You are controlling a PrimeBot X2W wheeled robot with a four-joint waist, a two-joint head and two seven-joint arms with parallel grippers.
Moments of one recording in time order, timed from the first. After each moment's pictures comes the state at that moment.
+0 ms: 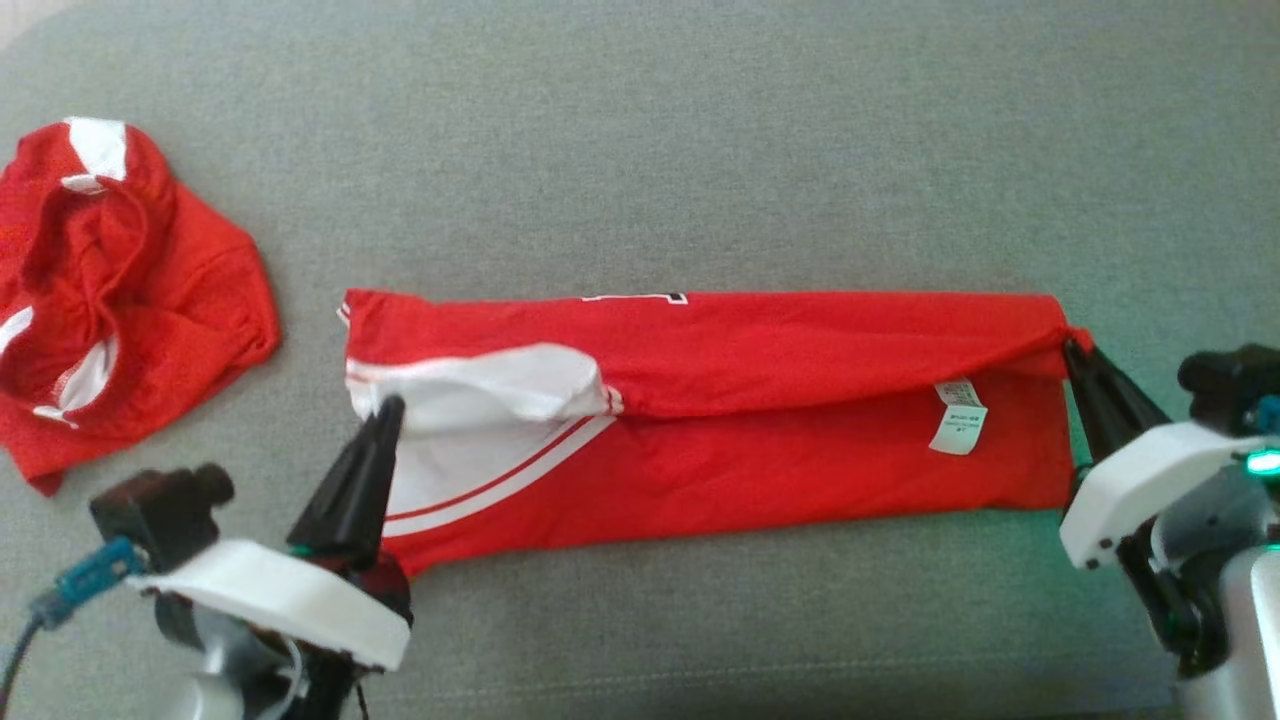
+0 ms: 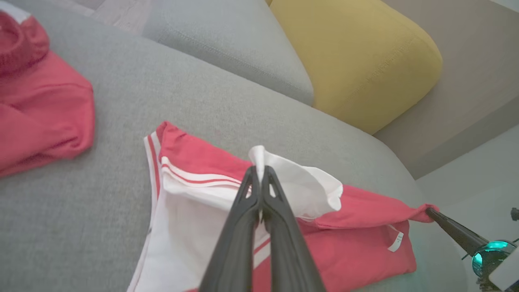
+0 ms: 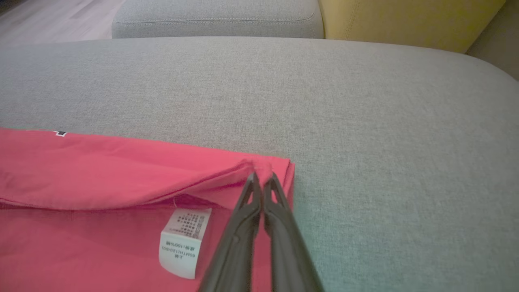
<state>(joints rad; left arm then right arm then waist) 0.06 0.30 -0.29 -0.28 -0.75 0.11 0.07 -0.10 -0.21 -0.01 -0.01 0.21 0.12 0.38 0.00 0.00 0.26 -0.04</state>
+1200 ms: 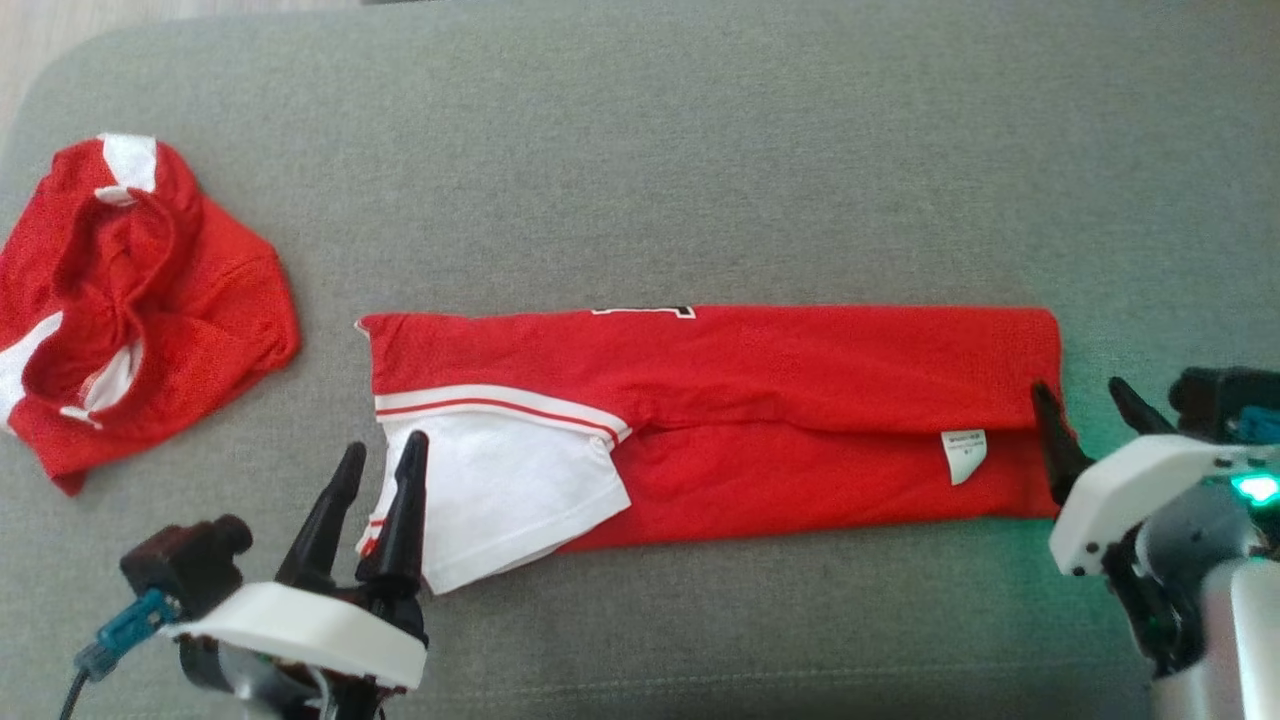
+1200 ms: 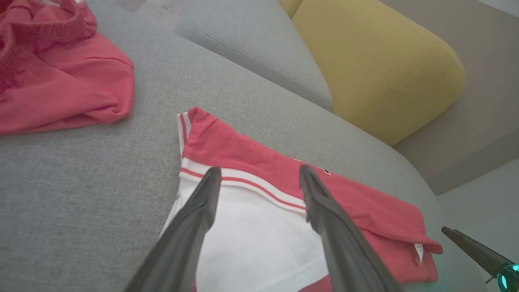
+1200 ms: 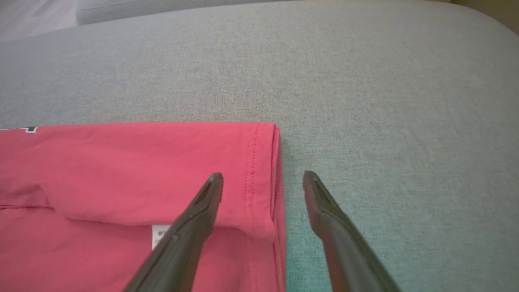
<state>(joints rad) 0.10 0.24 -0.31 -0.14 -0.73 0.09 -0.08 -0.09 -0.09 -0.11 0.04 0.14 0.12 0.46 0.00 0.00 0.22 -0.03</state>
